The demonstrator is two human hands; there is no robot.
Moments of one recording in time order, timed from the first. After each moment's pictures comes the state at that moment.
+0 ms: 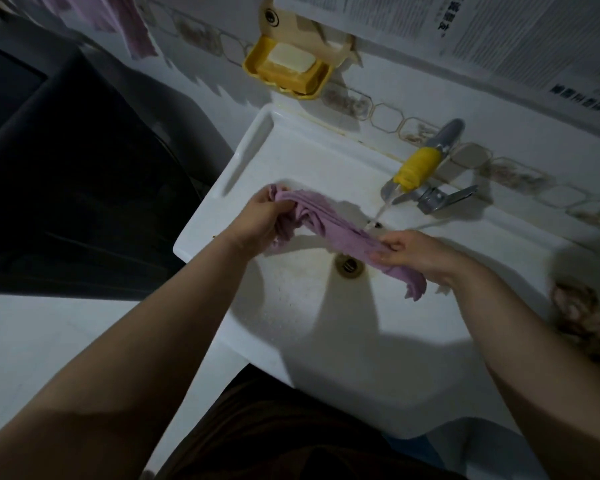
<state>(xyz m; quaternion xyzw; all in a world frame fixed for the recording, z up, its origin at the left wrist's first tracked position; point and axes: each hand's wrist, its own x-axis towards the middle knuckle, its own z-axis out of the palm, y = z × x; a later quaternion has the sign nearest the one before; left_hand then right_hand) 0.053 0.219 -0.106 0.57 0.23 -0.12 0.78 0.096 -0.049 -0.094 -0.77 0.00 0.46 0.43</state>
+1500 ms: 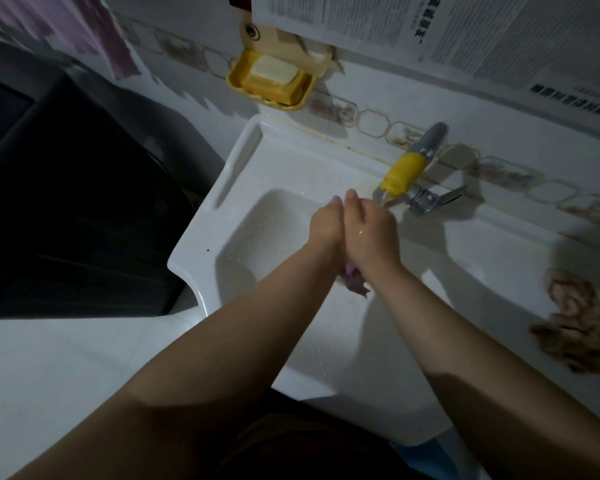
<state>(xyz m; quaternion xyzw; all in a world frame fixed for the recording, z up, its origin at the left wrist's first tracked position) 0.085 0.104 -0.081 0.64 0.35 -0.20 0.66 0.075 0.045 -0.061 -0.91 0.05 0.05 0.42</state>
